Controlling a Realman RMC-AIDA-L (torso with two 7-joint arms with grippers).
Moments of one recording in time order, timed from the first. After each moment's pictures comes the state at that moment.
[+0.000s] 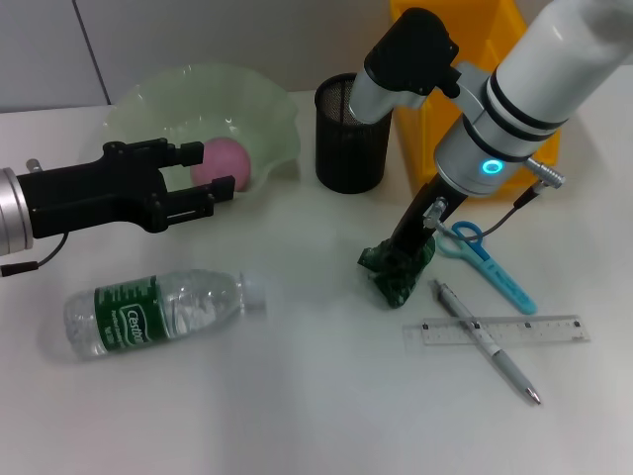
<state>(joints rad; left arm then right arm) -0.55 -2.06 0.90 0.75 1.81 1.39 -1.43 1.00 2.08 -1.23 -0.73 -2.62 -1.37 2.34</state>
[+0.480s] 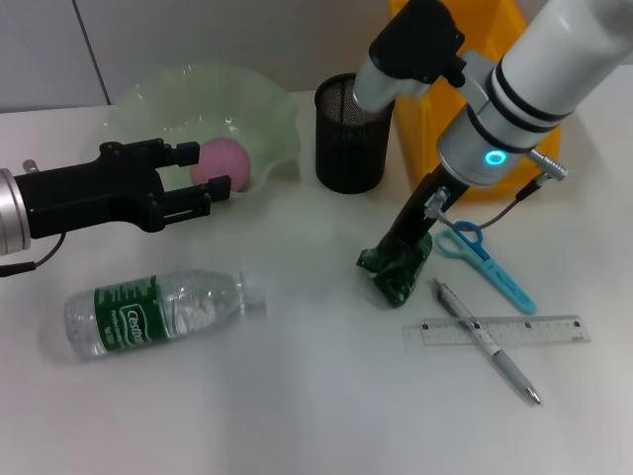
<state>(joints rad) -0.55 -2.06 0.90 0.75 1.81 1.38 -1.43 0.99 2.08 -1.22 -0.77 -2.63 -1.37 2.36</state>
